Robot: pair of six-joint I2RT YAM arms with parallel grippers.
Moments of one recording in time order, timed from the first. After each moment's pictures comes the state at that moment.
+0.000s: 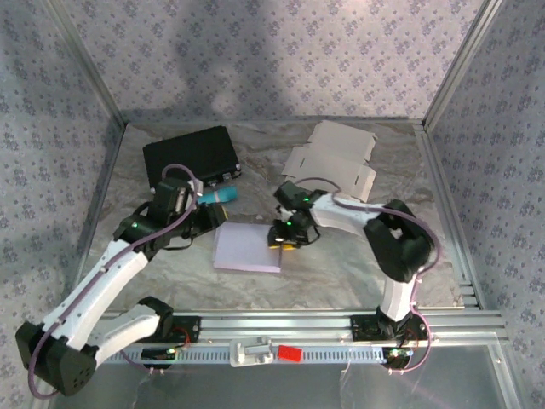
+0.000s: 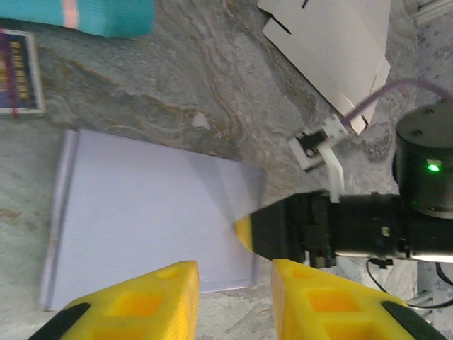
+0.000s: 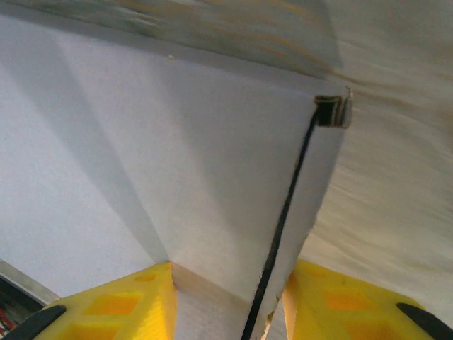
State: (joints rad) left arm -0.49 0.93 0.90 -0.75 0.20 -0.80; right arm 0.77 1.87 1.21 -0.61 -0.37 0.67
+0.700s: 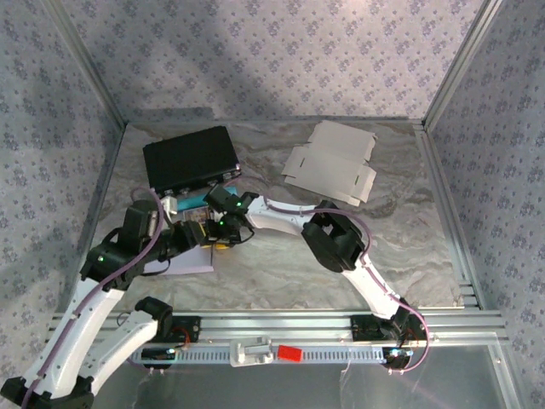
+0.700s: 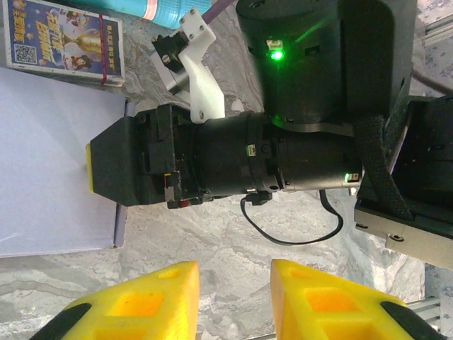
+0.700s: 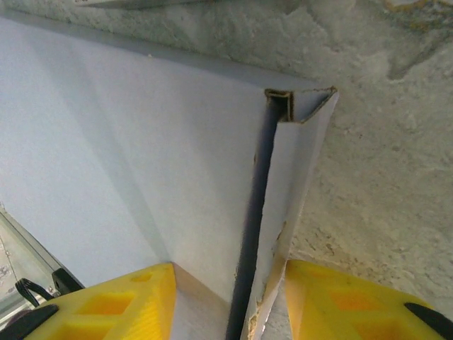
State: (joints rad) left arm -0.44 0.69 0.89 -0.97 0.17 -0.80; right arm 1.00 2.31 1.82 -0.58 -0.42 0.87
